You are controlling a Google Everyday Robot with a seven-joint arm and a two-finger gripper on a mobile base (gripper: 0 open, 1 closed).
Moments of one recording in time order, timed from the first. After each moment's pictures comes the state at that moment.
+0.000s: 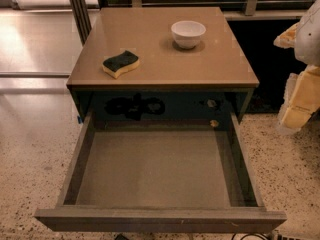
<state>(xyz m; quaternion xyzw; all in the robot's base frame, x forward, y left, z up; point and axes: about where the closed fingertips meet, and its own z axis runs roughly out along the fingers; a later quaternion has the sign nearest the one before) 0.438 -0.217 0.976 -0.60 0.78 -0.03 0.16</state>
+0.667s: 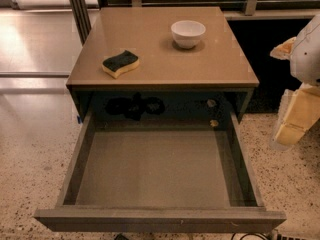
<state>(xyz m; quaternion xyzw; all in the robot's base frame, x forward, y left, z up) 0.422 -0.209 0.959 -0.60 0.78 -0.03 0.17</state>
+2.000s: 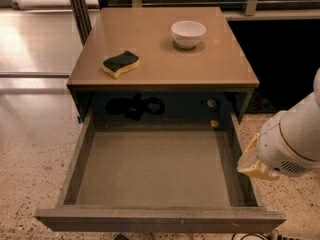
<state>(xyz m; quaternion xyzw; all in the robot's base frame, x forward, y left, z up) 0.364 -0.184 0.826 -0.57 0.81 0.03 0.15</state>
